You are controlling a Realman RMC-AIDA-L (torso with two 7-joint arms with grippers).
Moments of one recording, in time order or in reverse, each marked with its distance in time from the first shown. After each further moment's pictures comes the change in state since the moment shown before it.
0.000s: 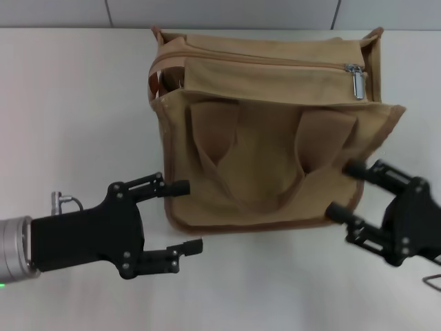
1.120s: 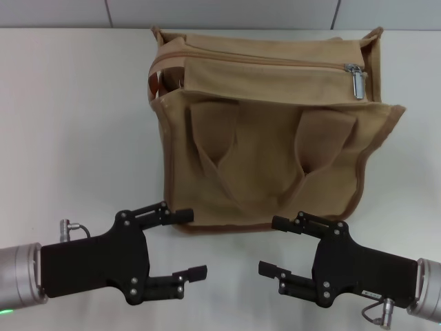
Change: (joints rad) left arm 0.037 -0.002 0.042 -0.068 0.017 -0.067 0.035; right arm 0.098 0.008 -0.121 0.193 -0.088 0.259 -0.203
